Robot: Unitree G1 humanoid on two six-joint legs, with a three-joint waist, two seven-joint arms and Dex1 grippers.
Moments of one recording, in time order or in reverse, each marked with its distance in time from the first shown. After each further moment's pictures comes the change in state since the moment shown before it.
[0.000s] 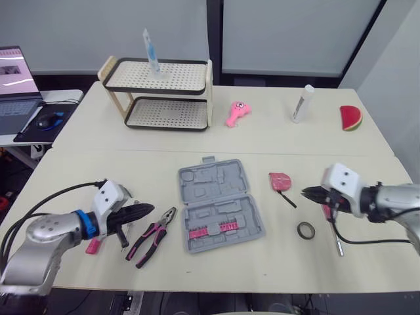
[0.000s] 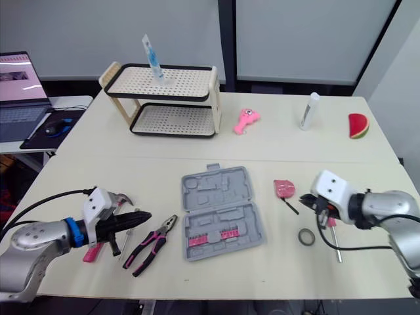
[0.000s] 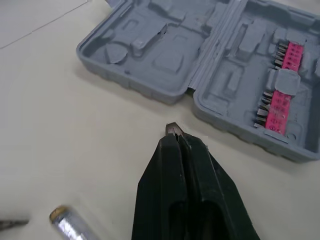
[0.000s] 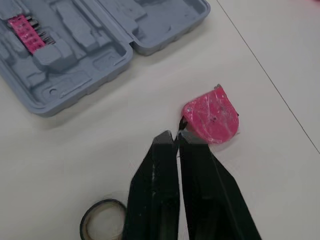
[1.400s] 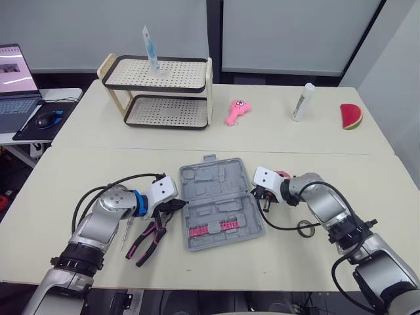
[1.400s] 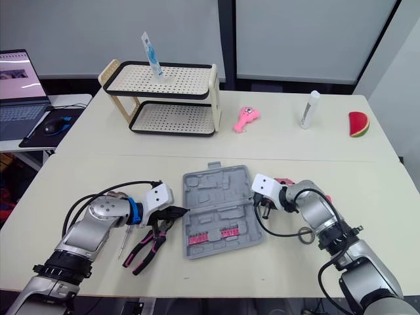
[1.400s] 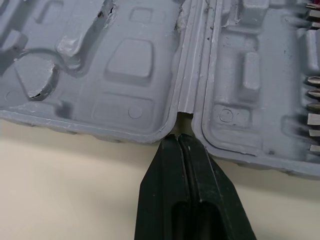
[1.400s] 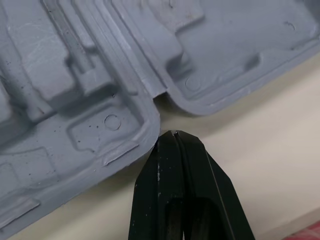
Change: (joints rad) left arm -0.349 -0.148 -0.322 0.296 0.322 -0.127 -0.050; right arm -0.425 0.439 0.412 0.660 -0.318 -0.202 0.018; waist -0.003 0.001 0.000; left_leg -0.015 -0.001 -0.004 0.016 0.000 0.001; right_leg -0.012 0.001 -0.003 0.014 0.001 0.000
